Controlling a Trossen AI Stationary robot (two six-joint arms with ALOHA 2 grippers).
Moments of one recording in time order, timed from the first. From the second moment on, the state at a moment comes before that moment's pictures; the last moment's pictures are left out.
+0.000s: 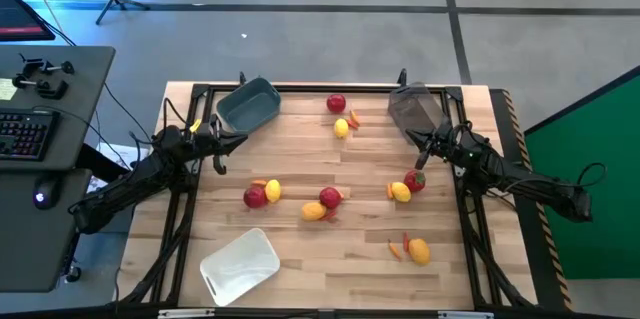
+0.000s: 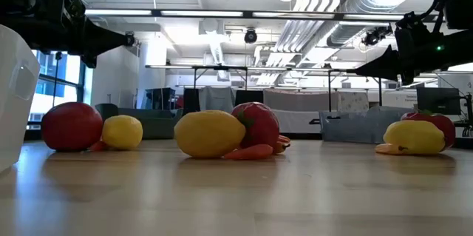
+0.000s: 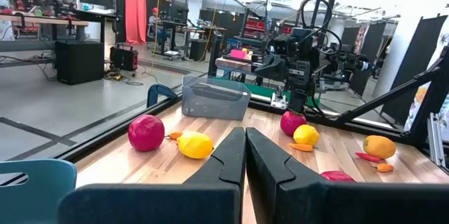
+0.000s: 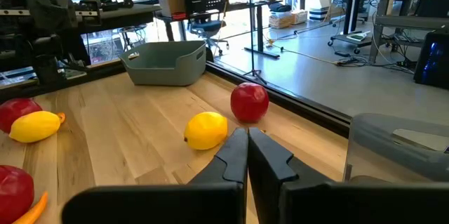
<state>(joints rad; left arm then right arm) 0.59 0.01 0.02 0.05 0.31 -0.15 -0.41 0.16 0.01 0.04 0.17 0.10</state>
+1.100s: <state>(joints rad) 0.62 0.09 0.02 0.05 0.31 -0.15 -0.41 0.16 0.01 0.04 0.17 0.10</state>
